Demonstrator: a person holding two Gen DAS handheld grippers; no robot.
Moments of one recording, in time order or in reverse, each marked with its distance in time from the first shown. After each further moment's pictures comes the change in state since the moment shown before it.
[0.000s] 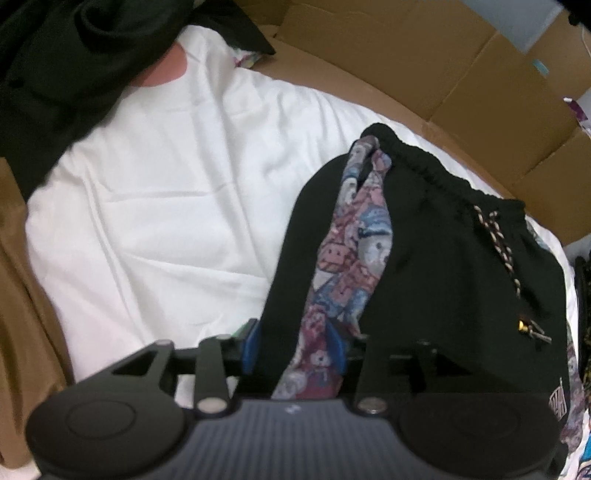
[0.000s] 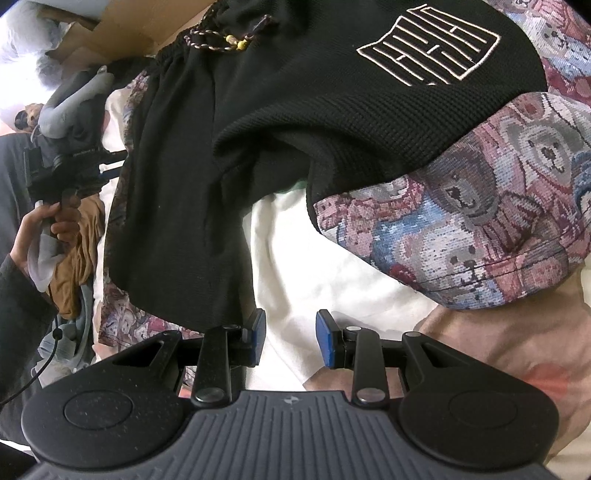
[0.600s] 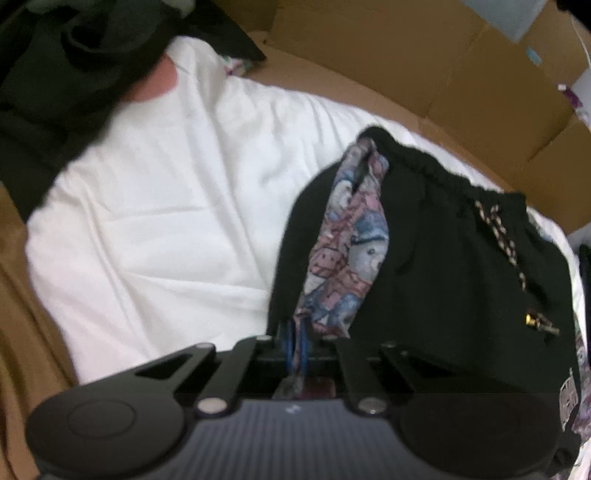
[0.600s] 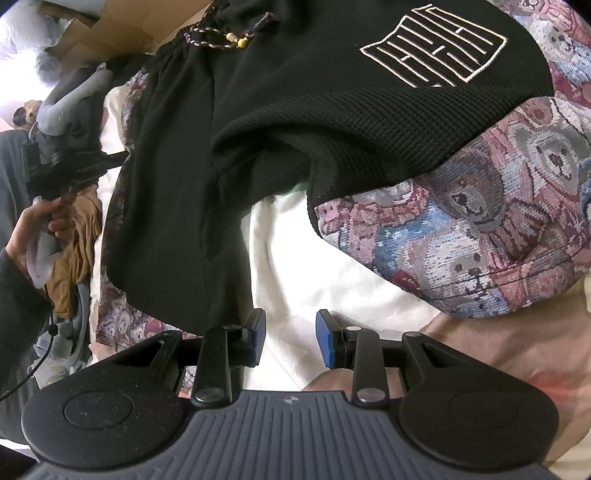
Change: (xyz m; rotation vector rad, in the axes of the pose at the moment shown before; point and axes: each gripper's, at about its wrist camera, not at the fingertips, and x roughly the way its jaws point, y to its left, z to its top) left arm -0.012 0.006 0.004 0.043 -0.031 0.020; right arm 0.002 0.003 0.002 -0.011 0.000 -0.009
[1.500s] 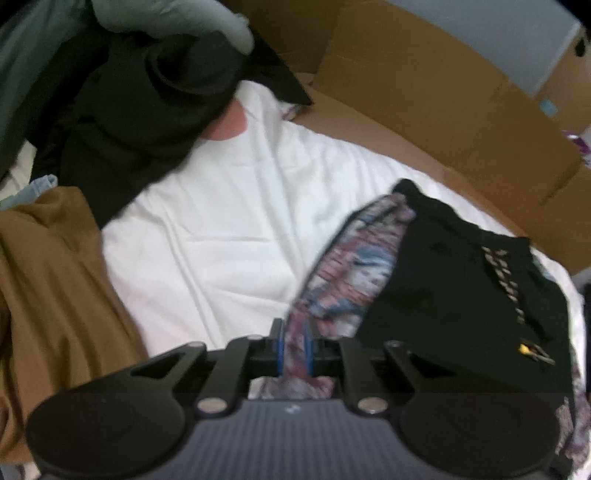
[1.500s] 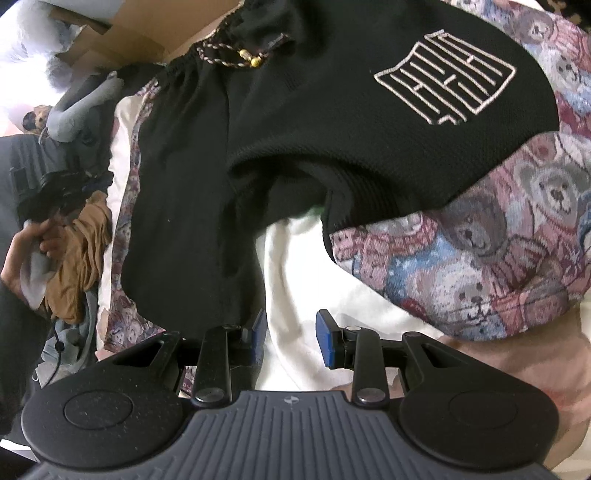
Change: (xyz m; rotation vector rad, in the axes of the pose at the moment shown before) left arm -0.050 0.010 -0.008 -0.068 -0.084 0.035; right arm -0.010 0.007 0.010 -0.025 -0.041 0.014
